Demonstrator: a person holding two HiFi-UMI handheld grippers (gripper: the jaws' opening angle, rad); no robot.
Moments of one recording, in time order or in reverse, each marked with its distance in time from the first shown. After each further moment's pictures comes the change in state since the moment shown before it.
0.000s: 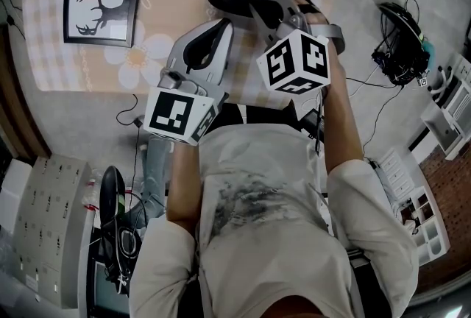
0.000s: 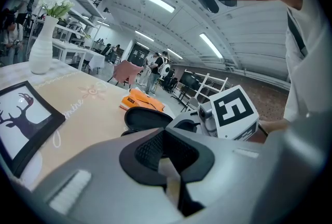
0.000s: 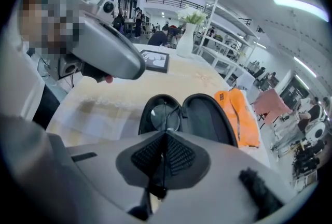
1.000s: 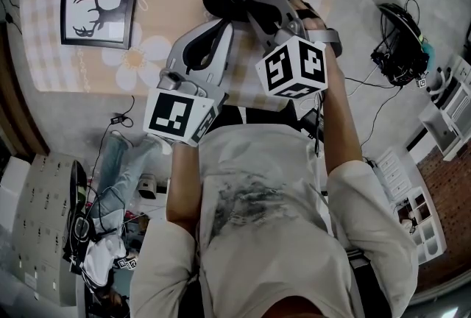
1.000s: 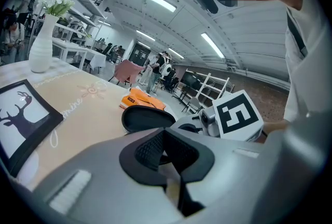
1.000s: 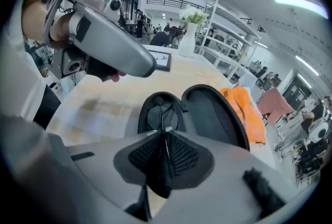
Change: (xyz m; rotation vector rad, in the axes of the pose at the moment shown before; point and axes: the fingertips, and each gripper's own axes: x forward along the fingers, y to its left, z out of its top) left arm 0.008 0.001 0.000 -0.010 0.005 0.011; right arm 0.005 0.007 -0.006 0.001 -0.015 0.022
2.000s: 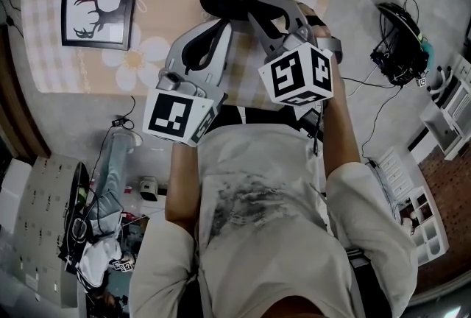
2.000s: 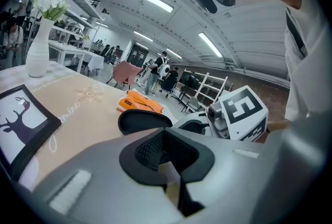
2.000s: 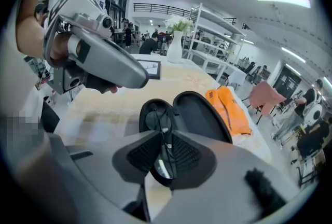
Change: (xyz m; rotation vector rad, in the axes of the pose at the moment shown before) left arm 0.001 -0.007 0.005 0.028 -0.006 -0.008; right arm -0.023 -0.010 0.003 0.128 -0.063 -0.066
